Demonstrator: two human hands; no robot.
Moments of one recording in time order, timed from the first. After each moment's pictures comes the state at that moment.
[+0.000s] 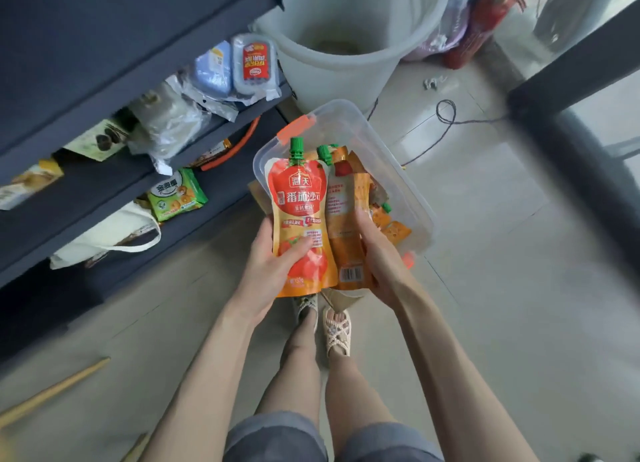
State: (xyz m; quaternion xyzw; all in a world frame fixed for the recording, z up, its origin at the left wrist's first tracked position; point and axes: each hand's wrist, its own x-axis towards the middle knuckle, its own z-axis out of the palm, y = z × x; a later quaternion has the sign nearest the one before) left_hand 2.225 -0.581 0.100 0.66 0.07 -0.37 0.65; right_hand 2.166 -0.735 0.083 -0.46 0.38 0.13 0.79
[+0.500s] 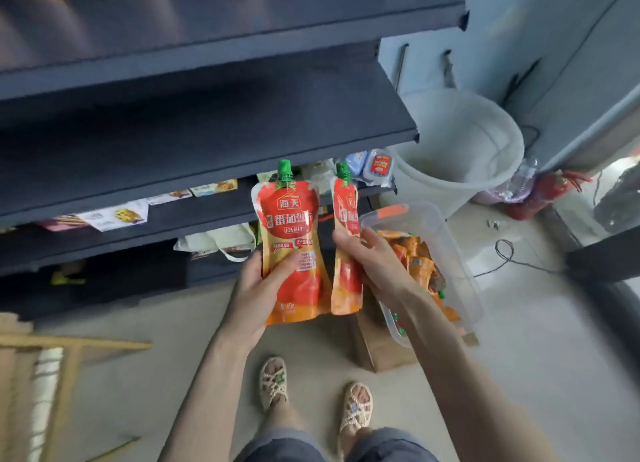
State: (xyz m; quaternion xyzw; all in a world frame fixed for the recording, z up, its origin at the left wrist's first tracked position) left_hand 2.142 -0.411 0.255 0.63 0.13 -0.13 0.76; right_hand 2.167 -0.593 0.243 -0.66 0.12 0.21 0.71
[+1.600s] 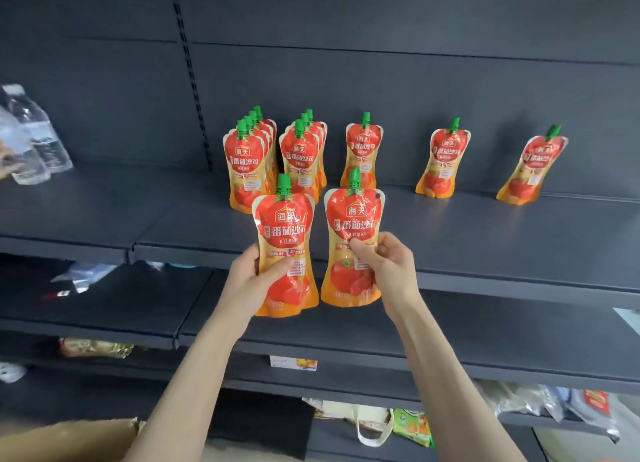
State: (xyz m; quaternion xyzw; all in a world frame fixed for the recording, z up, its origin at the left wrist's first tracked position) left_hand 2.327 0.096 0.386 0.71 0.09 0.11 0.69; right_hand 2.394 -0.101 0.394 -0.65 -0.08 0.03 0.76
